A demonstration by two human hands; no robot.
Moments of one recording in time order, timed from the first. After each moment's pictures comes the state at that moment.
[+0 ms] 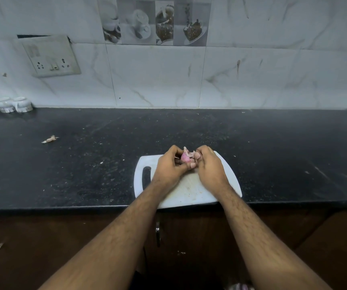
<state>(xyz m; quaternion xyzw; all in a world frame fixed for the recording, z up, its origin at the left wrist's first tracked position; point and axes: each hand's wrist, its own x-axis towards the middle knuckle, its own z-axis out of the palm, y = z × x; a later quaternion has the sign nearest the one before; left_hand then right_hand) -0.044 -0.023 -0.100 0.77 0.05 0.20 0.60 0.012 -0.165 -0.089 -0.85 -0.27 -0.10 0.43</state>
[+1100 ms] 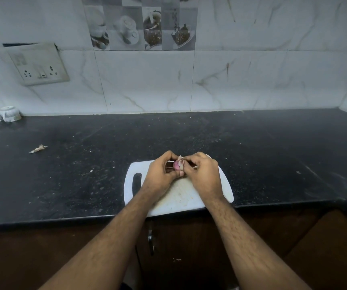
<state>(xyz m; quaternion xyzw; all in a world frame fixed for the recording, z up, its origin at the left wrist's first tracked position) -0.047 -0.021 -0.095 0.79 0.00 0.18 0.58 0.001 -0.168 -0.083 -0.83 -0.25 -0.15 0.48</state>
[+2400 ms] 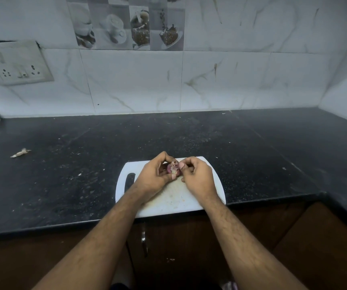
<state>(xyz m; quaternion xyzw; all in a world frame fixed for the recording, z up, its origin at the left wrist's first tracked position) -0.043 -0.017 -0.099 0.76 -0.06 0.11 0.64 0.001 -0.172 -0.095 -0.81 -0.15 -0.05 0.56</state>
